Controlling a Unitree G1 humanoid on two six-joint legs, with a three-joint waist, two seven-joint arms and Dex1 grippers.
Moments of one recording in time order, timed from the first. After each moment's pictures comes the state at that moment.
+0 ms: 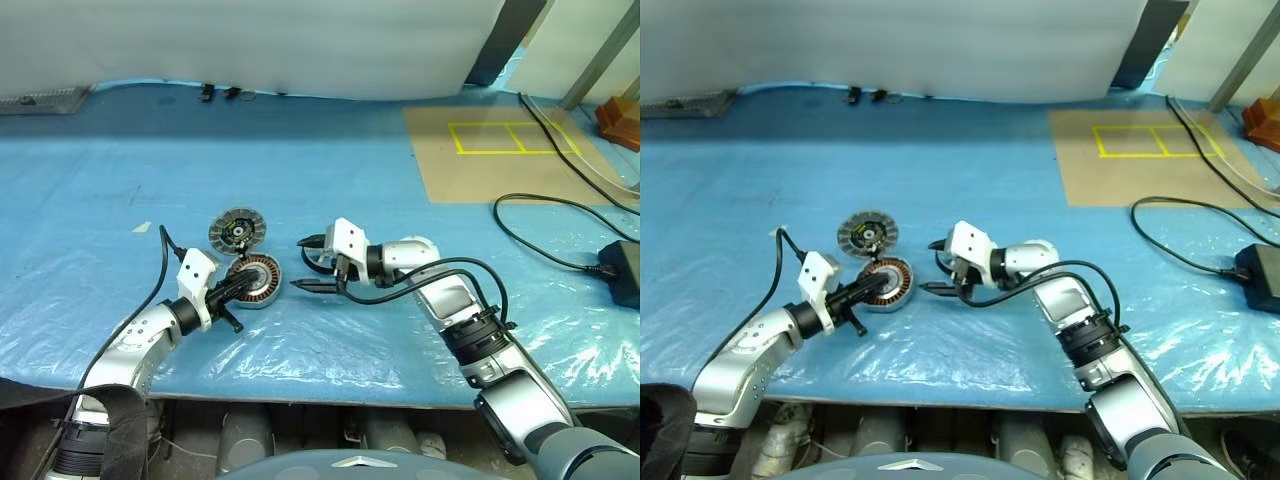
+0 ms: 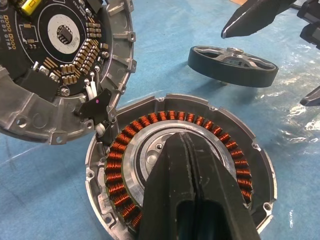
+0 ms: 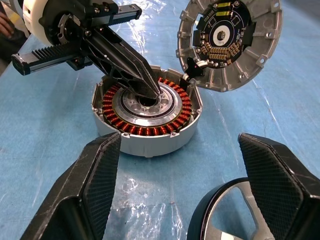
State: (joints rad) left arm 0.03 0.46 0.04 -0.22 -0.37 0.34 -0.68; right arm -0.54 -0.32 0.37 0.14 0.08 0.18 1.02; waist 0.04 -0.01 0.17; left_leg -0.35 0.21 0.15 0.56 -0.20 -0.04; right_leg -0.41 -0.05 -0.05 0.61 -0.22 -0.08
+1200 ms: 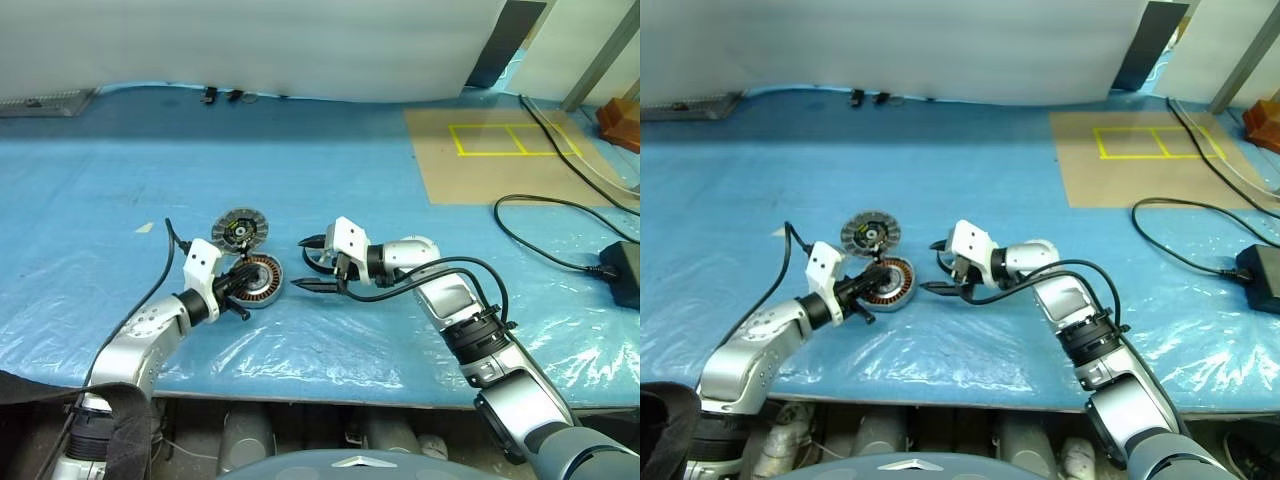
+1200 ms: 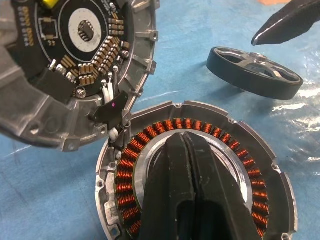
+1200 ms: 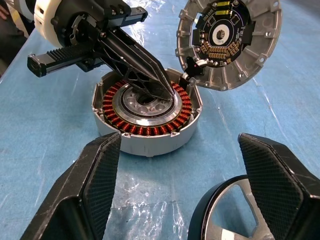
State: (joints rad) left arm -0.03 0.44 0.03 -0.24 -0.39 0.54 -0.59; right arm -0.55 -0.33 0.36 0.14 0.08 0.21 1.02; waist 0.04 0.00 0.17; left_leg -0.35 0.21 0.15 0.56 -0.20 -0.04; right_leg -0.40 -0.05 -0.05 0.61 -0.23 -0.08
